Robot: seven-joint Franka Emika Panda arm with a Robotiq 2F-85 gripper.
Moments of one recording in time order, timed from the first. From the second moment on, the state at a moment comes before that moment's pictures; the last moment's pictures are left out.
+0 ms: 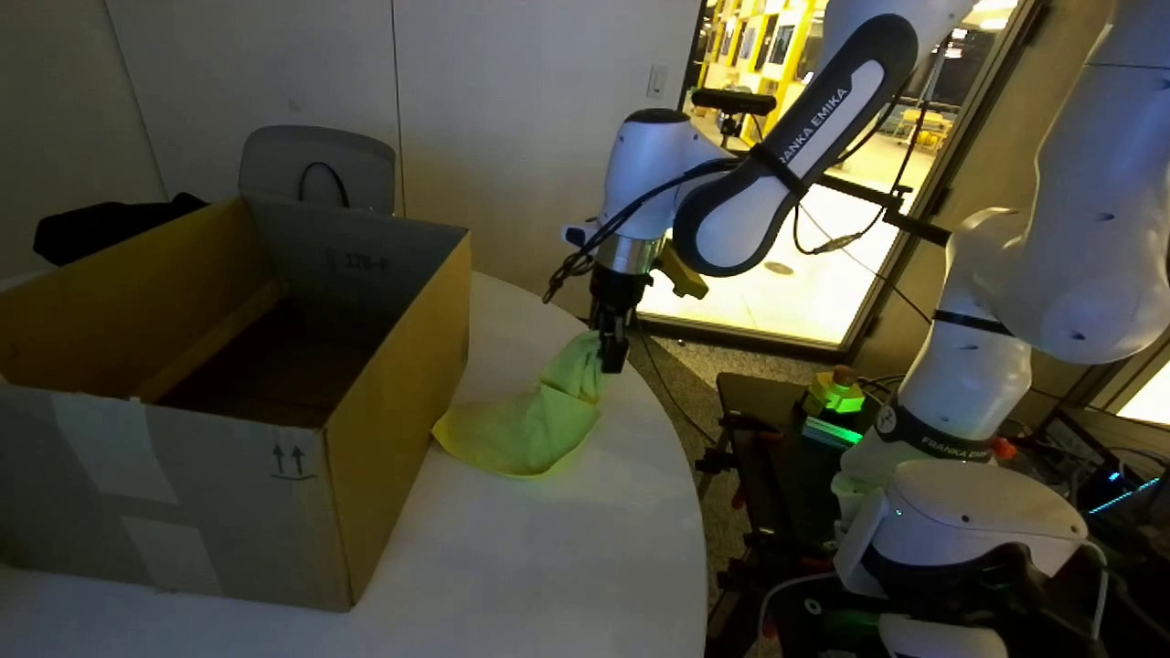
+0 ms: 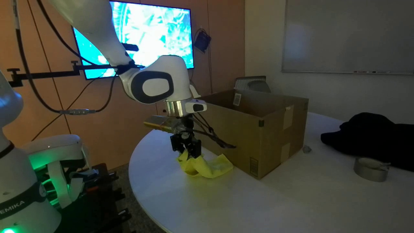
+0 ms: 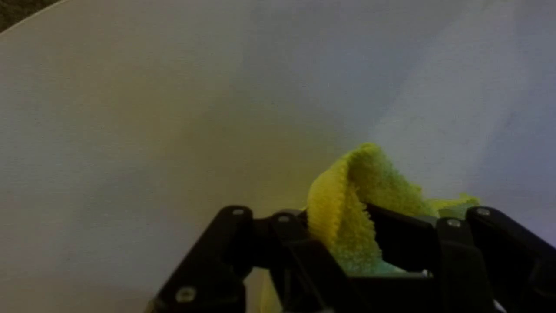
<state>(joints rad) -0.10 0.05 -0.02 -2.59 -0.16 2.70 -0.31</state>
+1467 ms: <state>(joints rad) 0.05 0.54 0.14 -2.04 -0.18 2.22 -0.50</state>
